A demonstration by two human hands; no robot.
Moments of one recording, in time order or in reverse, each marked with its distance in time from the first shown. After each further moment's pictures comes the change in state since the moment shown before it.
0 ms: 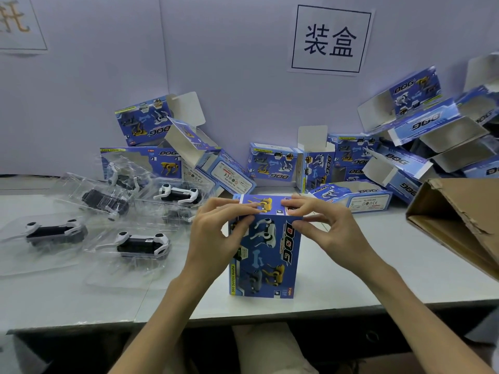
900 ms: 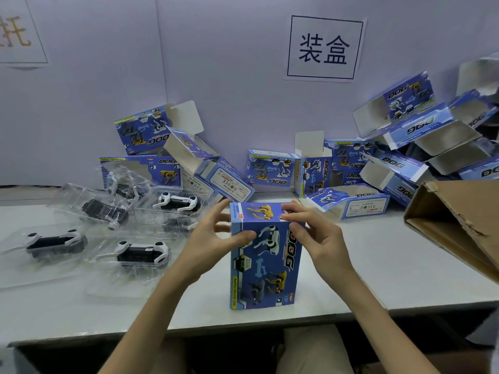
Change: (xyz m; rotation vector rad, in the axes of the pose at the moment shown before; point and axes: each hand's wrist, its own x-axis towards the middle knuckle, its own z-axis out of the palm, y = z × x) left_hand 0.010 -0.019 -0.011 -0.421 -0.374 -0.650; right_hand -0.010 0.009 0.029 0.252 0.176 0.011
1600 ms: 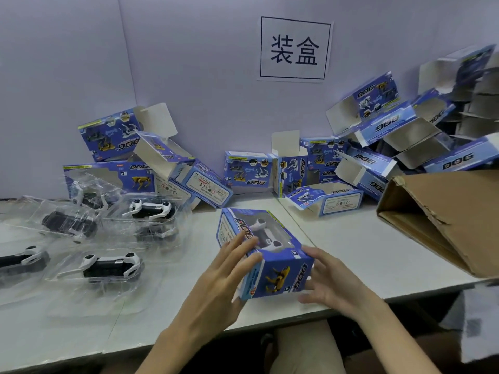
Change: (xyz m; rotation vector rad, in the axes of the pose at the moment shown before) left_hand -0.030 -0.044 0.059 0.699 -0.055 0.838; right_hand -0.038 0.024 -0.055 0.469 -0.073 0.918
